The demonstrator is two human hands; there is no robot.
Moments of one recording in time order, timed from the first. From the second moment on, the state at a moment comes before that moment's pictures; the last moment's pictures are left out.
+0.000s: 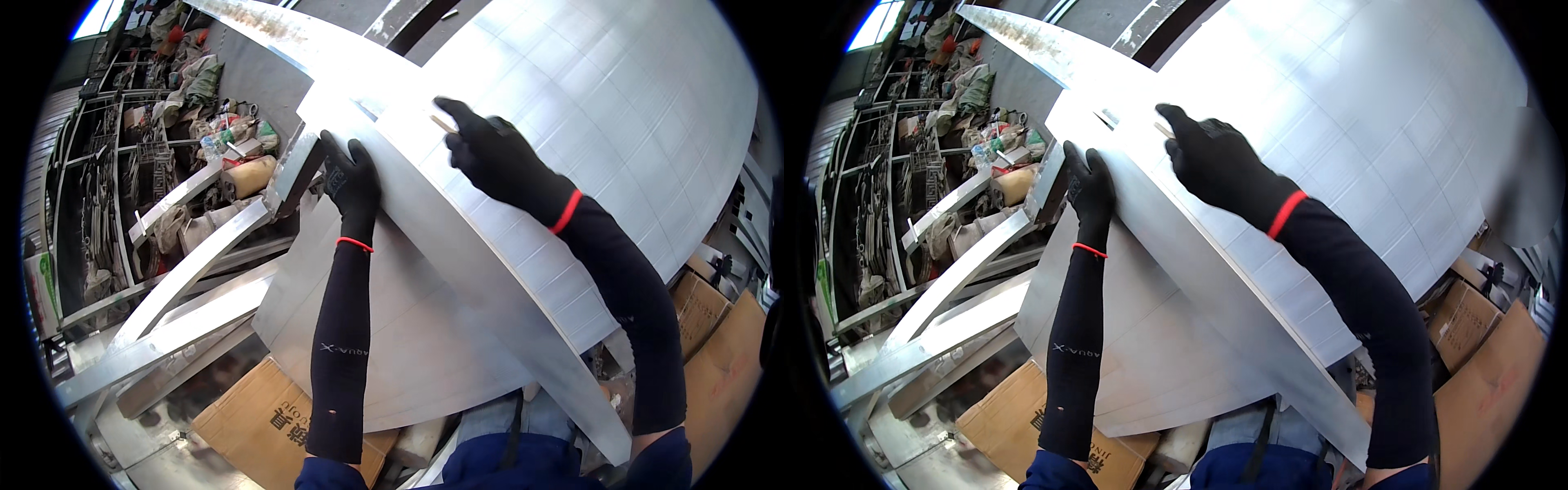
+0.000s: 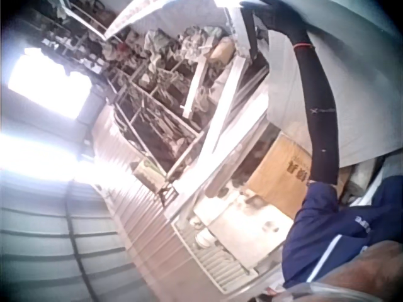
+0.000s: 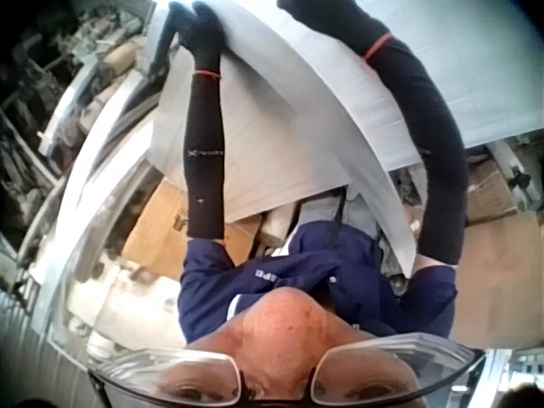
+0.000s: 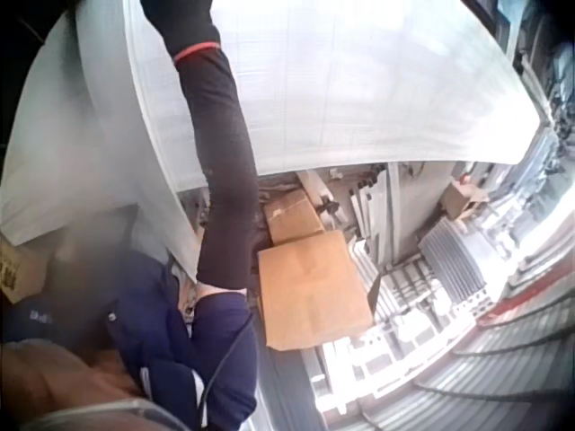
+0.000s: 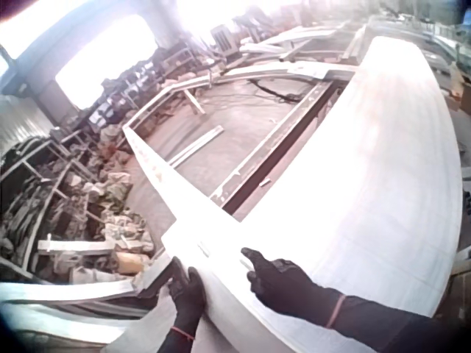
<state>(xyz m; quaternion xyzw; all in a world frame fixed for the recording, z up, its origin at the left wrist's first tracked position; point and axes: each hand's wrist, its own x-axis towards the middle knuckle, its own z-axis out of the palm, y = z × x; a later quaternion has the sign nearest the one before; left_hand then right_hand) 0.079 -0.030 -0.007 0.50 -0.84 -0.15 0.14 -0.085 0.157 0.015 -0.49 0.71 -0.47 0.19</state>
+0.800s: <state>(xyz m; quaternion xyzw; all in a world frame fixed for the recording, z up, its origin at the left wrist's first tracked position) 0.074 -0.023 -0.005 0.48 -0.84 -0.17 0.18 -0.077 0.068 -0.007 -0.53 0.74 -0.40 0.10</state>
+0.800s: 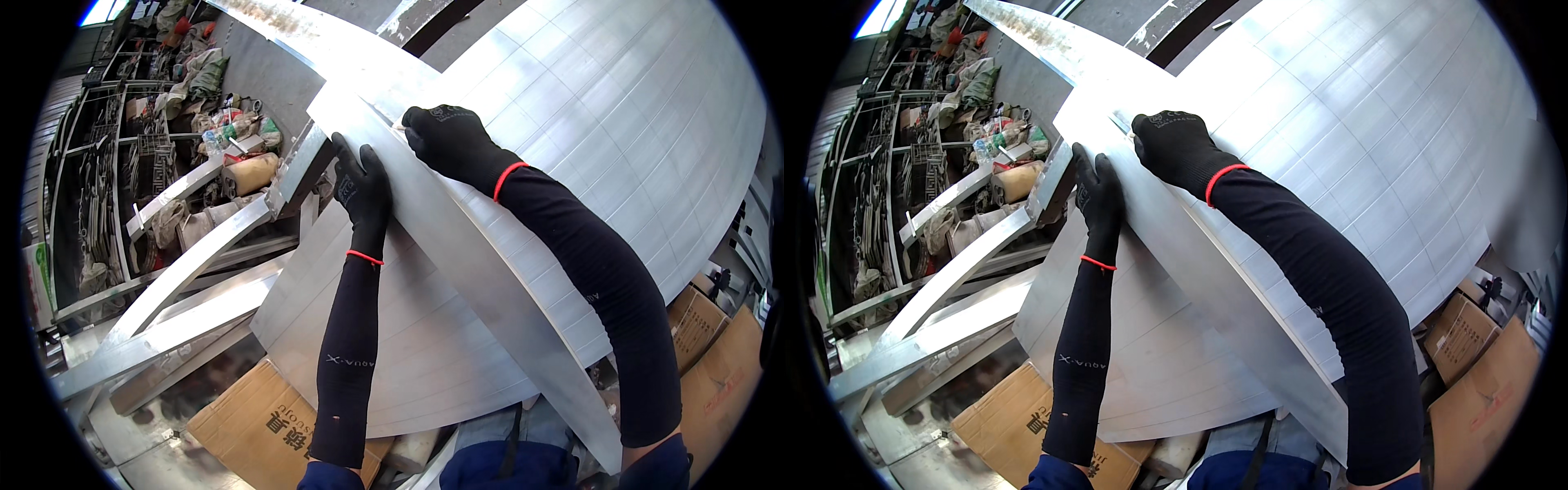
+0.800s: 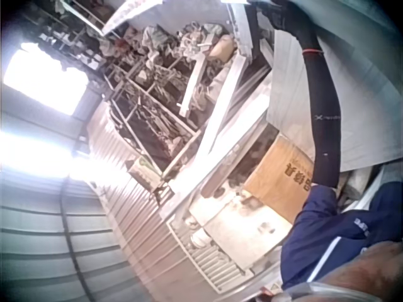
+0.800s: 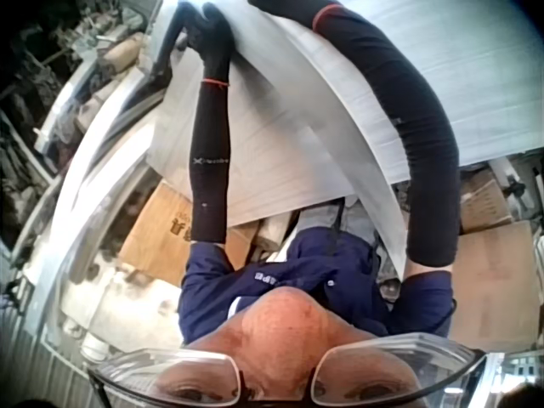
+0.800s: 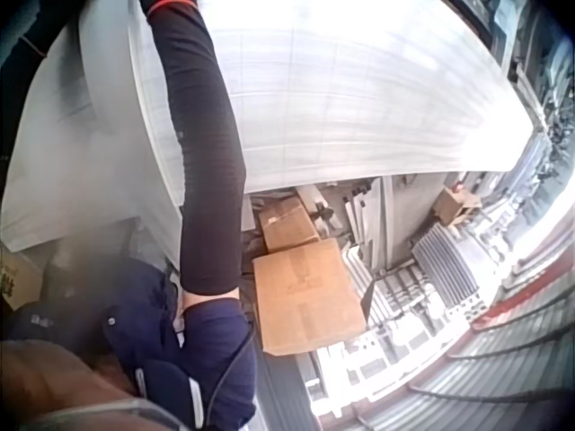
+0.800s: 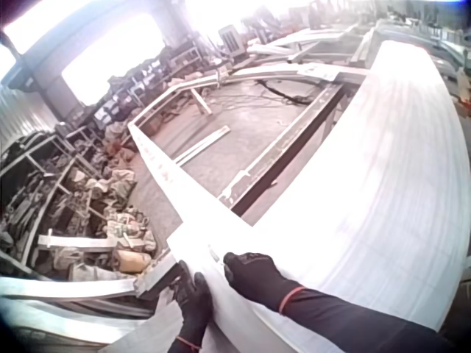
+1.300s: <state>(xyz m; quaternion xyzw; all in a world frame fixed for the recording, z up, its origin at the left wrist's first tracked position) 0.072 -0.020 0.000 0.49 -0.83 -0.19 0.19 -0.077 0.068 -0.011 -0.54 0.74 -0.39 0.08</state>
